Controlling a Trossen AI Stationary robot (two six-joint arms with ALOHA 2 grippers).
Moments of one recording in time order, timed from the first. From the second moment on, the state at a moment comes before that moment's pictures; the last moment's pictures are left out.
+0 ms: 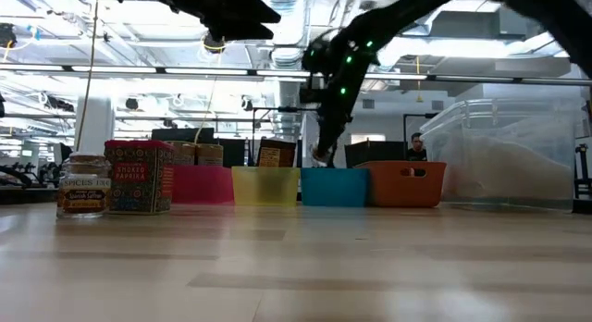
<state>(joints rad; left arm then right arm) 0.05 1.18 0.84 0.16 -0.26 0.11 -0.51 2.06 1.75 -0.79 0.07 -0.39</state>
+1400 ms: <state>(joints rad) -0.36 1.11 0.88 -0.65 -0.37 -0.49 -0.44 1.70 1.60 -0.59 -0.05 -0.38</state>
